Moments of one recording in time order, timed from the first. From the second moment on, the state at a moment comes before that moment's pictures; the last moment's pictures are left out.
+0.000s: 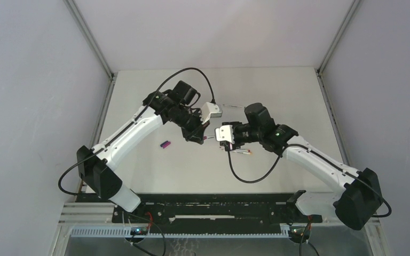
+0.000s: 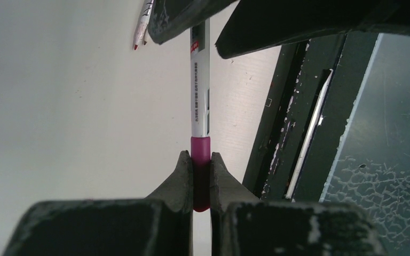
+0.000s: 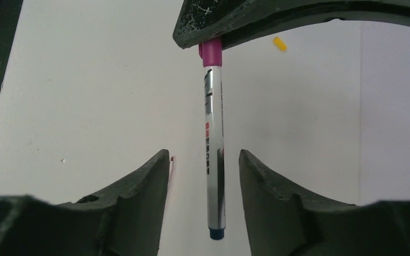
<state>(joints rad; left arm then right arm) -0.66 1.56 1.55 -1.11 0.52 0.46 0.67 1.22 0.97 -0.39 -0.60 -0.97</state>
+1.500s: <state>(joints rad) -0.64 1.45 1.44 -1.01 0.46 0.53 0.73 1.32 0.96 -0.23 -0.46 -0.91</state>
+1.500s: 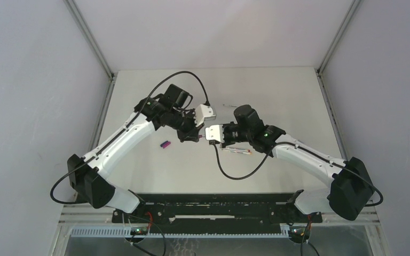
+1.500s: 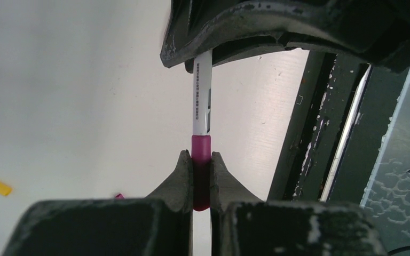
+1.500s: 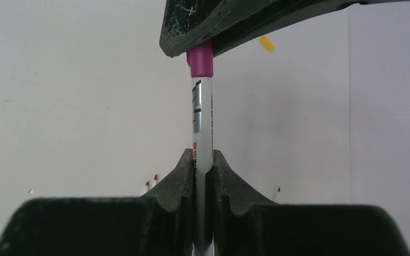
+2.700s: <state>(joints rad) -0.59 1.46 1.39 -0.97 0.50 0.55 0.77 1.36 0.97 -0.22 -0.36 -0.93</state>
